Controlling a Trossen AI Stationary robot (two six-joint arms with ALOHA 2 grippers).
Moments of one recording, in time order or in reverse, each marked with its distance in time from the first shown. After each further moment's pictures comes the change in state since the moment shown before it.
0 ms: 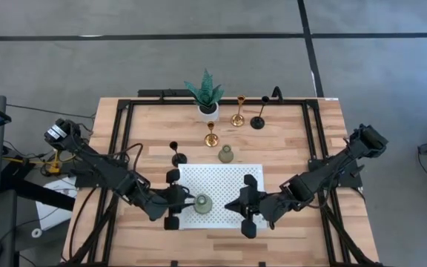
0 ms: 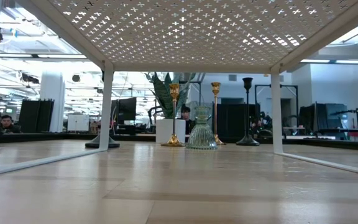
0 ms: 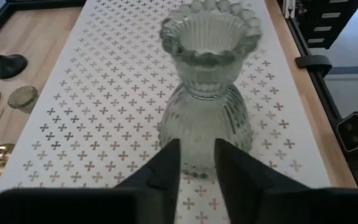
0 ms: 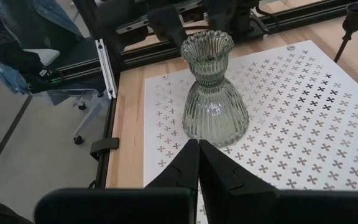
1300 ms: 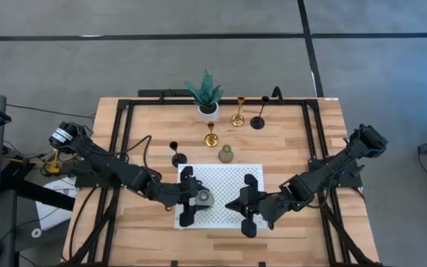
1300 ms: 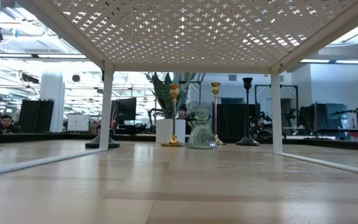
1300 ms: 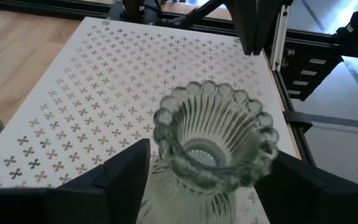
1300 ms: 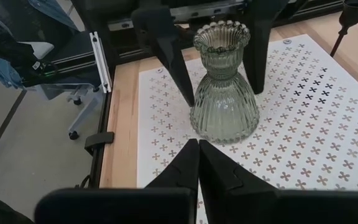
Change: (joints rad) left arm 0.119 0.082 0.001 0.255 0.131 -0.026; right arm -0.002 0.001 0.000 -0.028 0.002 0.002
